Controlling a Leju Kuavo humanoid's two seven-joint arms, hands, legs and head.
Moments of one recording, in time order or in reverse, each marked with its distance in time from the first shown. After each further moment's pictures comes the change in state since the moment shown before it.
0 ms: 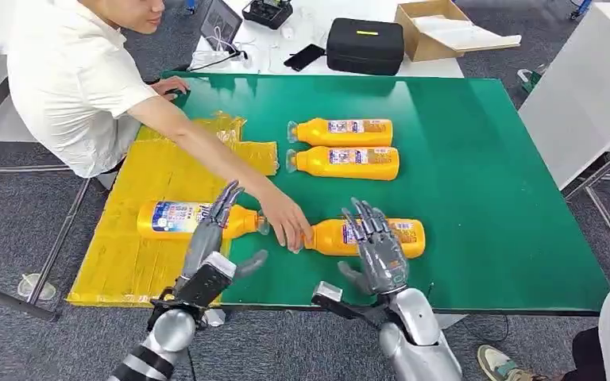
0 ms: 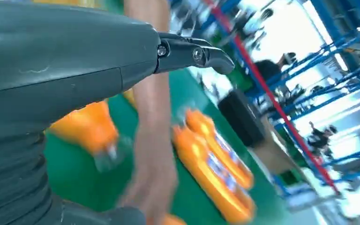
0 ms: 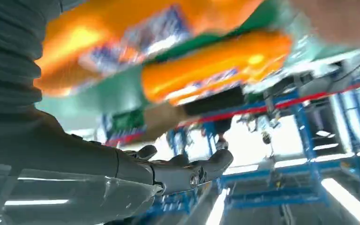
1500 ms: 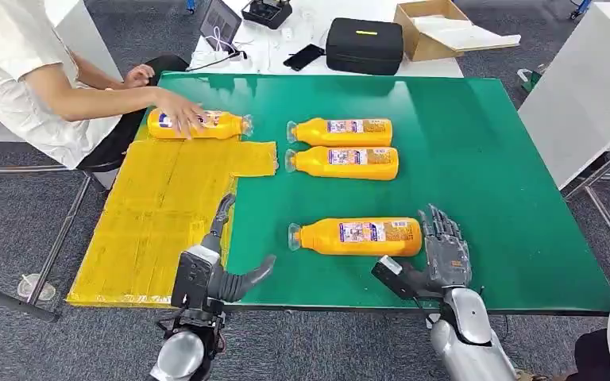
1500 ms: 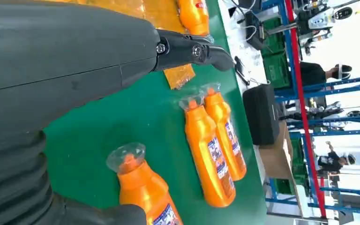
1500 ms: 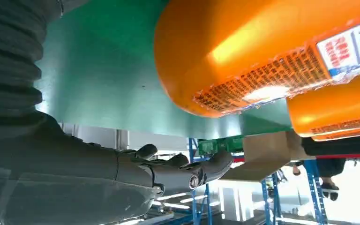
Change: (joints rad) left arm 0.114 -0.087 0.003 -0.130 0.176 0.050 0.160; right arm 0.002 -0.203 -0.037 0.053 -0.089 0.119 0.274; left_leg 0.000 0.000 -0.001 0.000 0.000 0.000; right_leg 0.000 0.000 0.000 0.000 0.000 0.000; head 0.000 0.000
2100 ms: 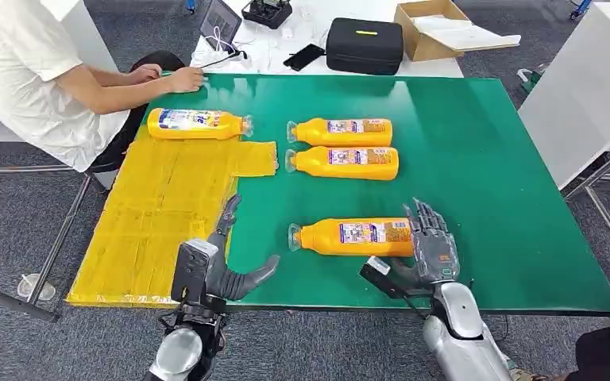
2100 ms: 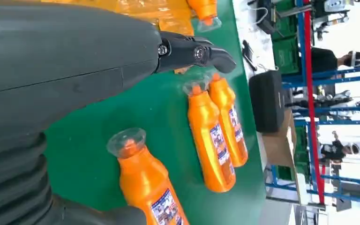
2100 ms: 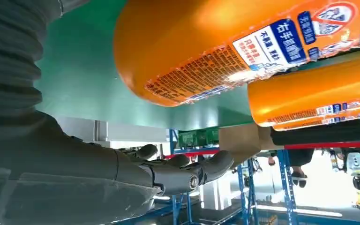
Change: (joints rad) left arm -0.010 0.000 -0.002 0.000 0.061 -0.072 0.031; right arm -0.021 0.007 0.056 -0.012 -0.005 -0.004 -0.022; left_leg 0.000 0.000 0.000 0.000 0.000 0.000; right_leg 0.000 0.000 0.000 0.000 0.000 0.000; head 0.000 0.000
